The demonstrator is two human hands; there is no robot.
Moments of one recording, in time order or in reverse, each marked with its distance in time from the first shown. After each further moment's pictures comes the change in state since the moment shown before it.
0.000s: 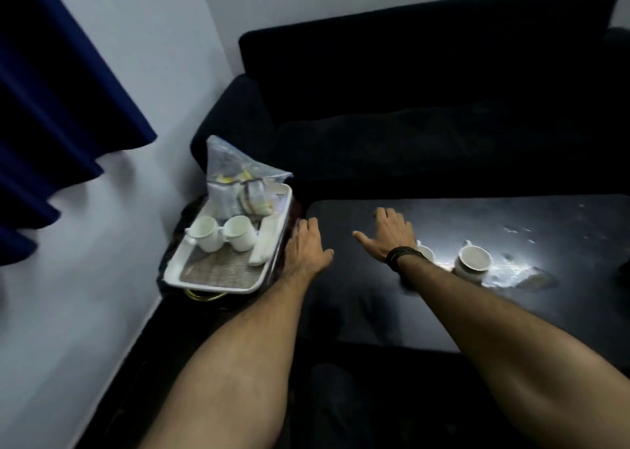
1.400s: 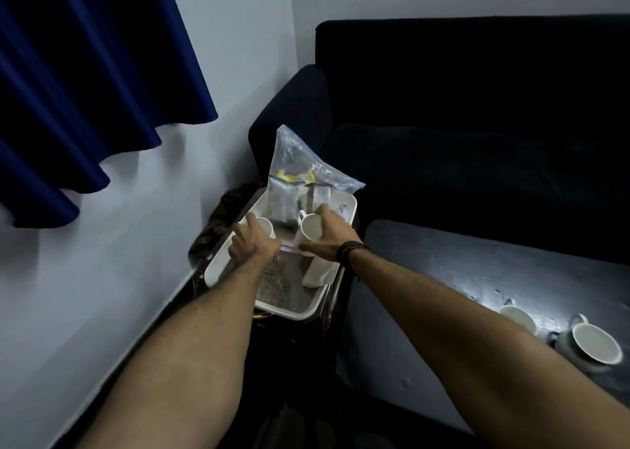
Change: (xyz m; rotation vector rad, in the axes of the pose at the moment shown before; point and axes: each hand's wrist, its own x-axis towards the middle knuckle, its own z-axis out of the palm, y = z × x) left_hand 0.068 -0.207 -0.047 -0.125 0.167 -0.701; right_hand 0.078 -0.221 0.088 0.294 -0.263 -0.339
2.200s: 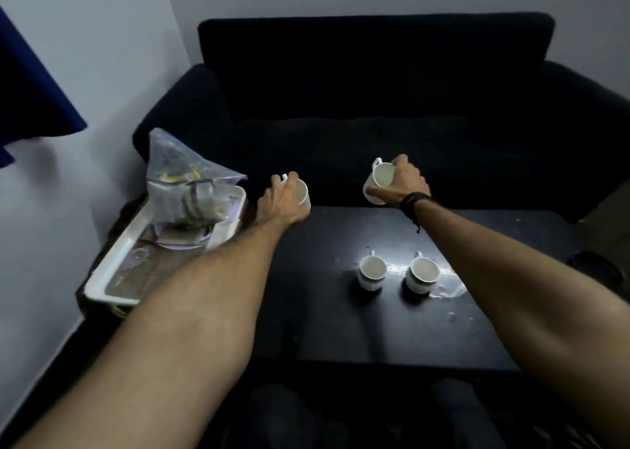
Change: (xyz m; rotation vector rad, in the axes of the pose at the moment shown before) left_hand -0.177 0.218 0.020 0.072 -0.222 0.721; right_hand -0.150 0.209 -0.260 -0.090 0.447 0.458
